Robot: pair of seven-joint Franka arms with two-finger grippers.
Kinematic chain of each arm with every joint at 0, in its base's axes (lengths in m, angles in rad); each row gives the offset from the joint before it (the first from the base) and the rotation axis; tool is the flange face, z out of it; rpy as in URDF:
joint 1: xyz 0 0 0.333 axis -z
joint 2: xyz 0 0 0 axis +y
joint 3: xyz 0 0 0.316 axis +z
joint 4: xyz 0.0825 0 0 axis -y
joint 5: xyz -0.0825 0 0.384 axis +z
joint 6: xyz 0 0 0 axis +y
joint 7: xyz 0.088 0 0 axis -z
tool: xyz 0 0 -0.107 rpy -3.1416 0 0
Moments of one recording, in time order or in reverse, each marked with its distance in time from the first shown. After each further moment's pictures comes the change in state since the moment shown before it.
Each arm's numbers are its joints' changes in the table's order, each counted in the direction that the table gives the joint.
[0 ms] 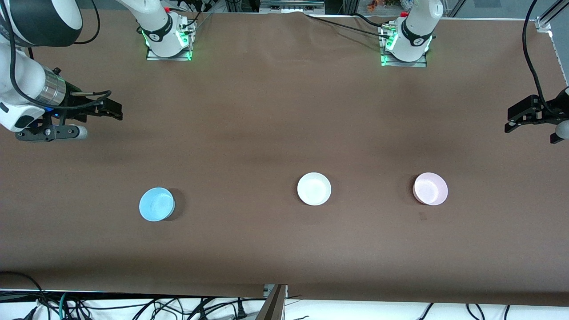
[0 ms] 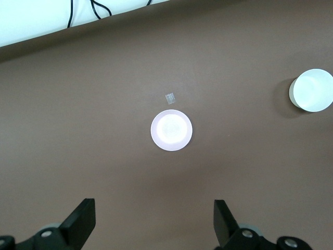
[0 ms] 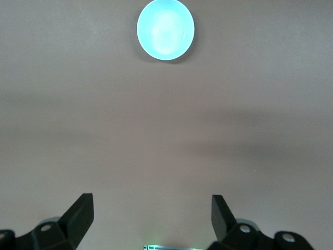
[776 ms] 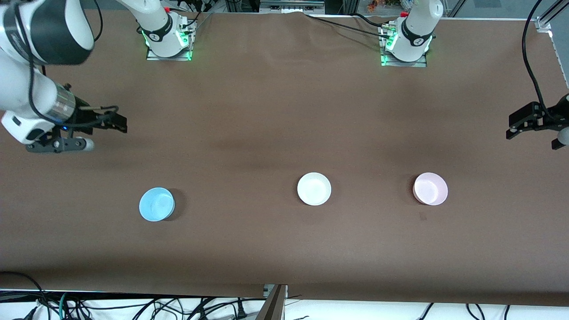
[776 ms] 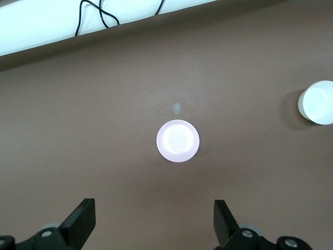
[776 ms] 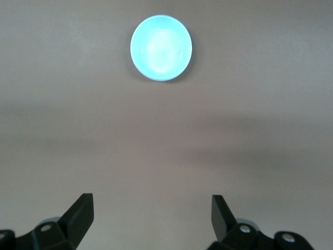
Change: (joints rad) left arm -0.027 0.019 0.003 -0.053 -0.006 -0.115 0.000; right arm 0.003 0.057 -0.010 -0.102 0.000 -0.218 -0.012
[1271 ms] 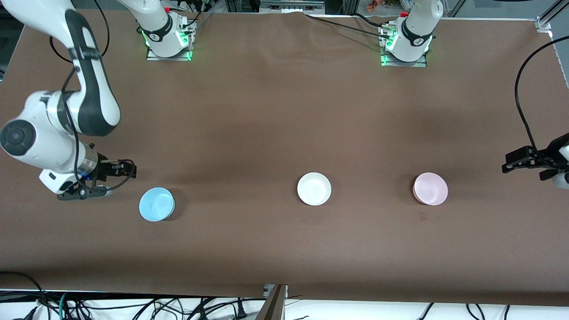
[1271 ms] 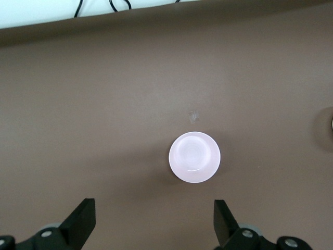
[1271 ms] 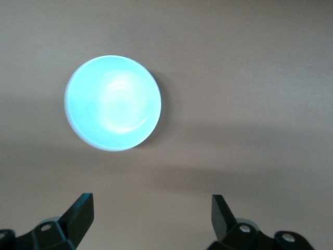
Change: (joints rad) left arm -0.084 0.115 0.002 -0.097 -0.051 -0.174 0.028; right arm 0.085 0.296 -0.006 -0.020 0.023 -0.397 -0.162
